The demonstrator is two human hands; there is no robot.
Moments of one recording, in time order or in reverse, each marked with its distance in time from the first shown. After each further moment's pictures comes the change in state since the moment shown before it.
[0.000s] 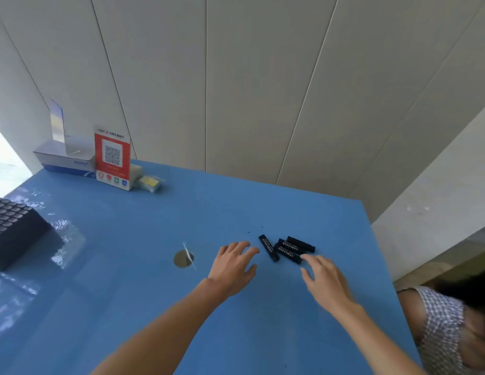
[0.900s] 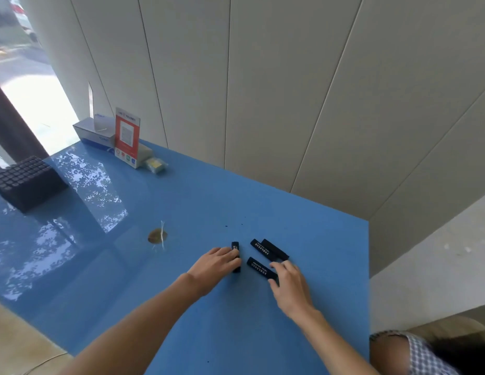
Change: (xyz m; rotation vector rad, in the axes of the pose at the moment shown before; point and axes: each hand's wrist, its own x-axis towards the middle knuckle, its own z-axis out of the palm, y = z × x) left_hand 0.014 0.062 0.030 0.293 -0.056 0.132; right_hand 0.035 0.070 0.025 0.141 -0.161 -0.308
